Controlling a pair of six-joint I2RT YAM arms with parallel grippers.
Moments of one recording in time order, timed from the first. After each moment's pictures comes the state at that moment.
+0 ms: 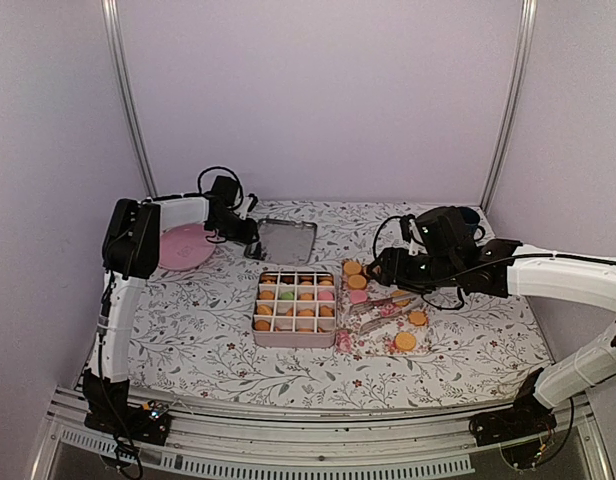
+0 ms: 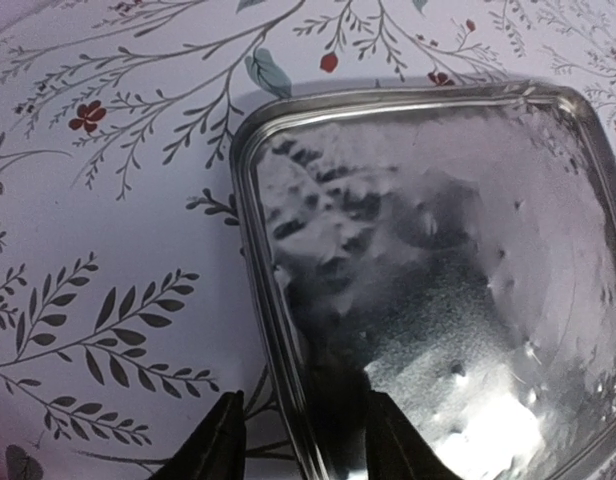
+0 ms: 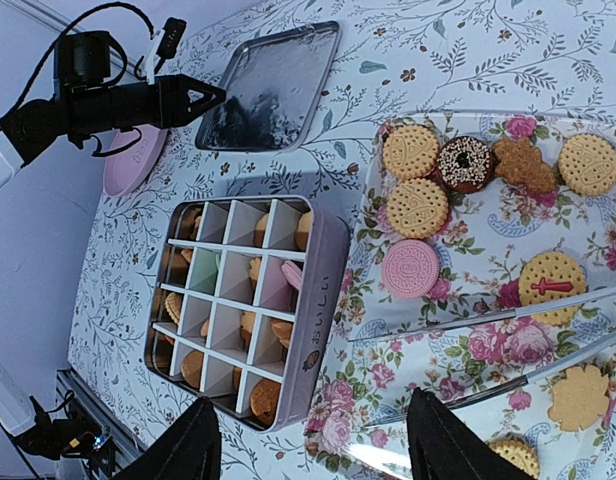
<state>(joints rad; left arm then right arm) -0.29 2.47 1.98 -0.44 0.16 0.01 0.80 1.35 0.93 -0.24 0.05 0.77</state>
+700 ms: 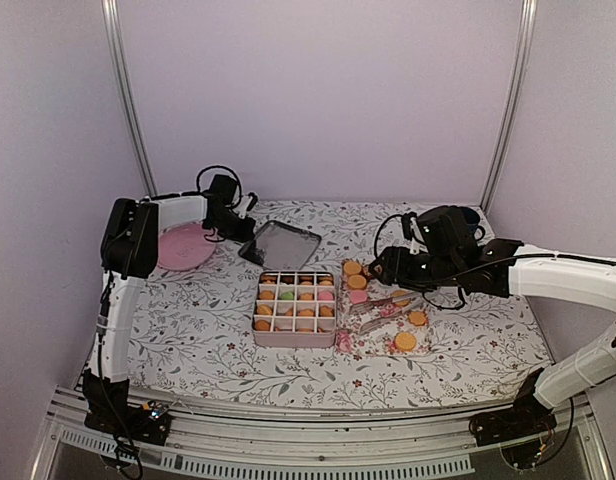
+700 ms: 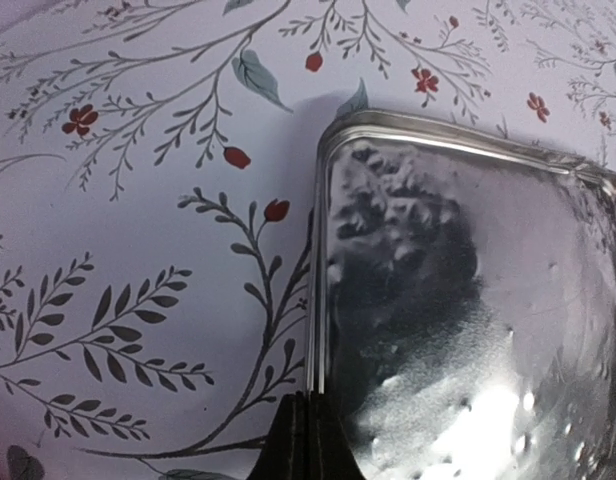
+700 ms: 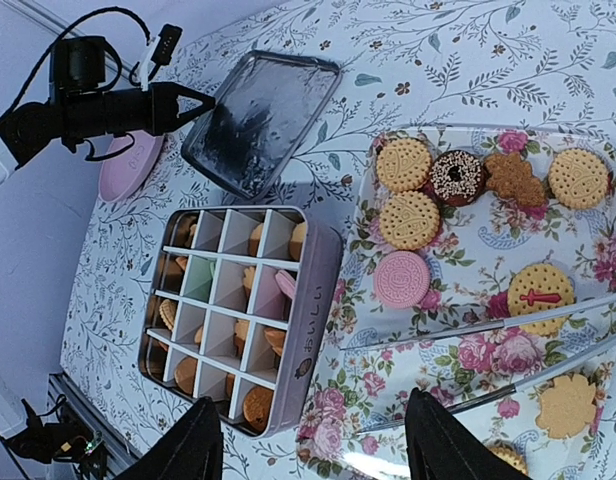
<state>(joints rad) -0.28 2.46 1.97 -0.45 0.19 0.03 0.80 1.35 0.93 -0.24 0.07 0.75</state>
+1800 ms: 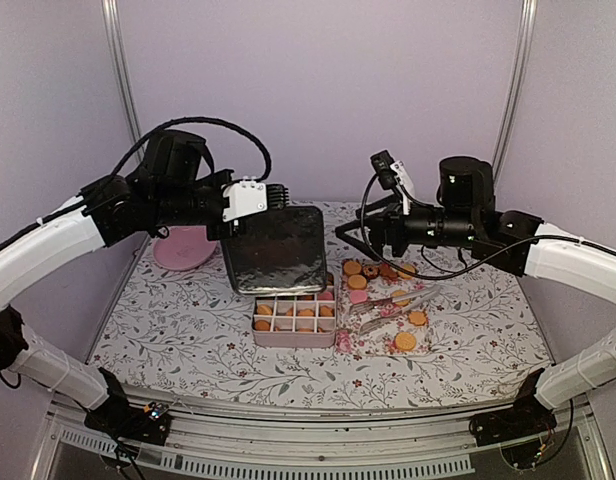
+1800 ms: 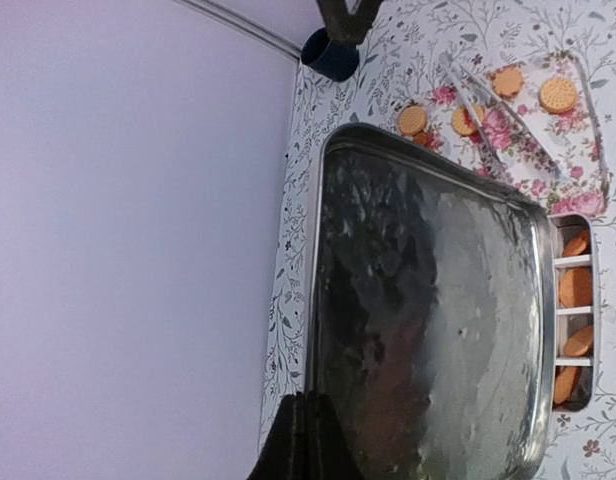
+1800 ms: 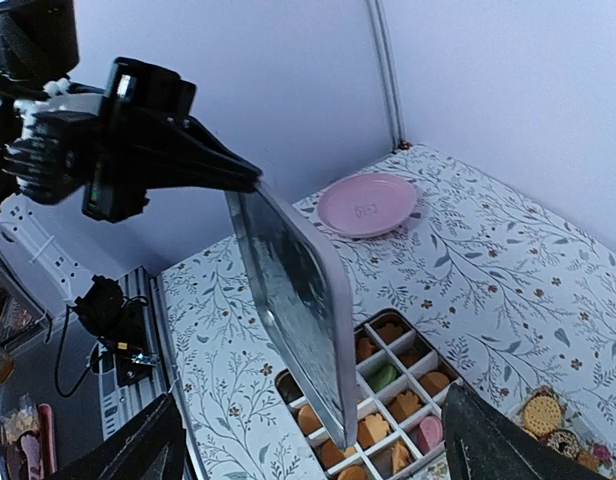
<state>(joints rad) -0.80 1.34 1.39 -0.51 -0.03 0.99 0.82 1.31 1.13 -0.08 -0.32 0.17</state>
